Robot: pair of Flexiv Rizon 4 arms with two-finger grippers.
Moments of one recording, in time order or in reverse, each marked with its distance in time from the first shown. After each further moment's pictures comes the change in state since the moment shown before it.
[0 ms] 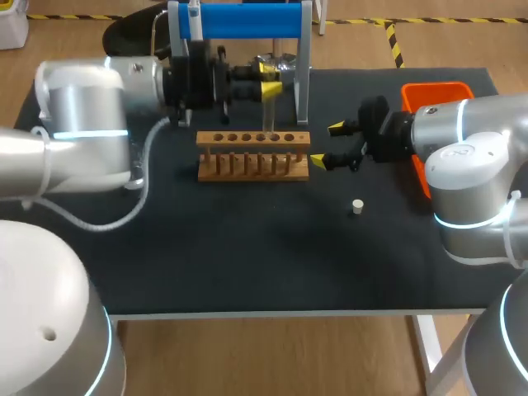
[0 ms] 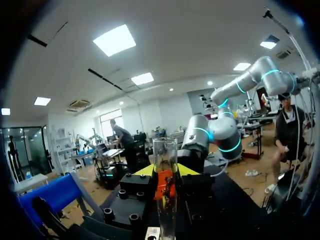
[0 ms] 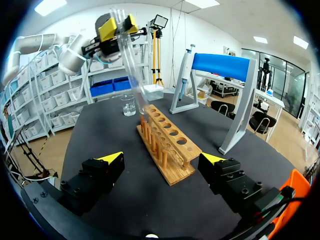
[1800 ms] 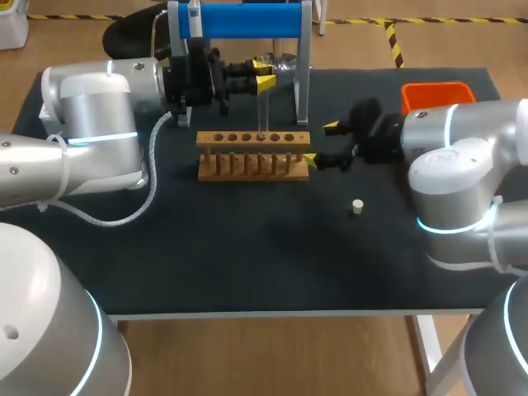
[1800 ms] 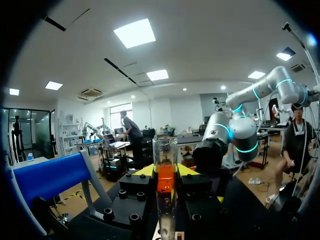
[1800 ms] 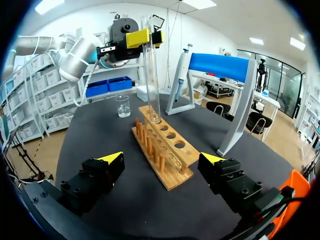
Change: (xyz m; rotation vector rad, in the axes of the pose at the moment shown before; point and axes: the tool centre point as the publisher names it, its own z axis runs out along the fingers) left arm -0.042 0.037 -0.005 0.008 -0.075 -0.092; right arm -0.001 0.003 0.016 -0.010 -0.056 0.001
